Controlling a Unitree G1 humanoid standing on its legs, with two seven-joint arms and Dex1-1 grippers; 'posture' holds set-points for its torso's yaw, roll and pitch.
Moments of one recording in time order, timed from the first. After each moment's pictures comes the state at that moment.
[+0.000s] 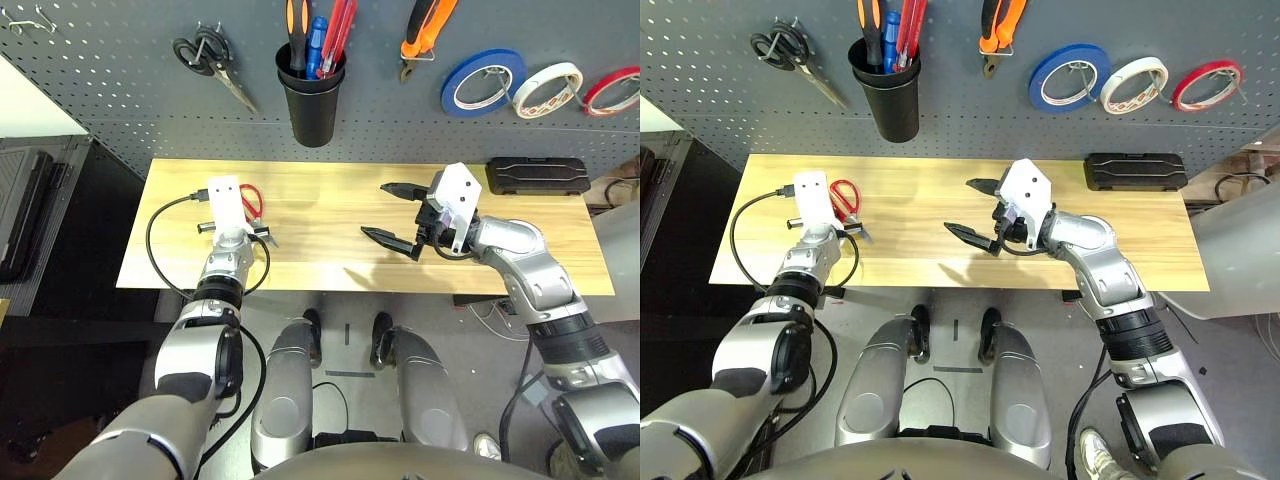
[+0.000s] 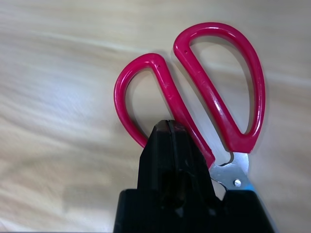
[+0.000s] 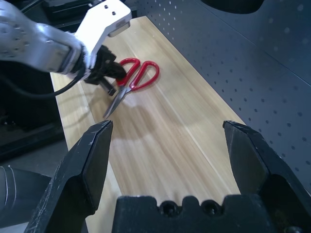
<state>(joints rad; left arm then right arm) -0.59 0.13 0.18 0.72 -0.06 0.35 0.21 -0.42 -0.42 0.14 0.05 0.20 0.12 0.88</state>
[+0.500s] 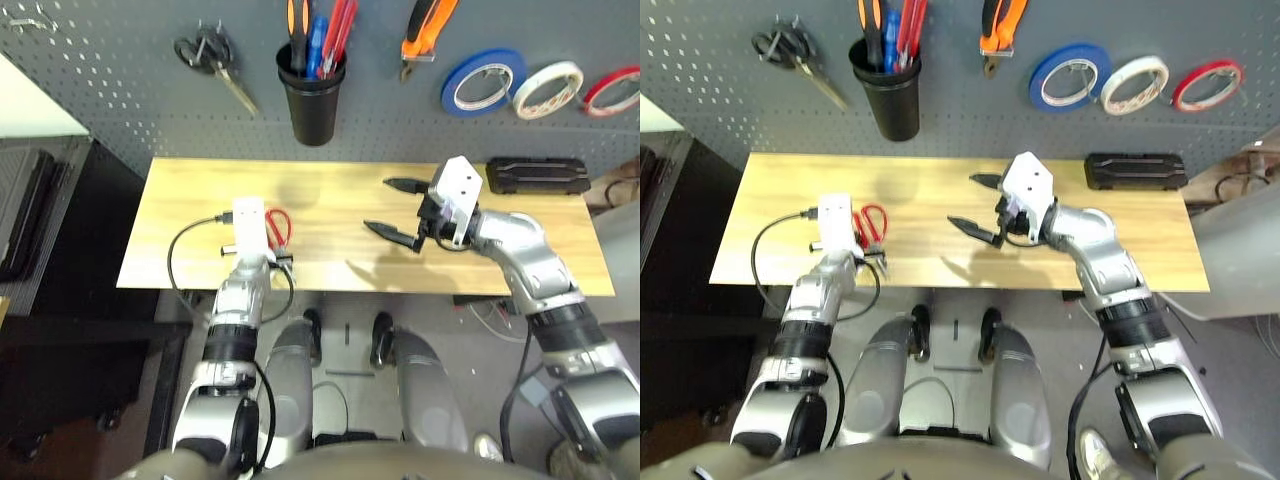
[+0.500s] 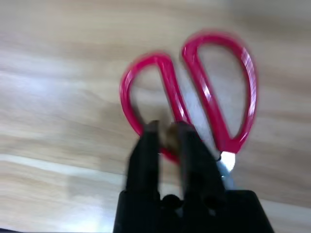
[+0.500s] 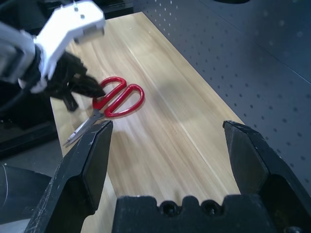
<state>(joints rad) -0.36 0.05 0.12 0.08 -0.07 0.78 0.17 -0.46 -0.41 0.14 0.14 0.20 0.07 0.90</state>
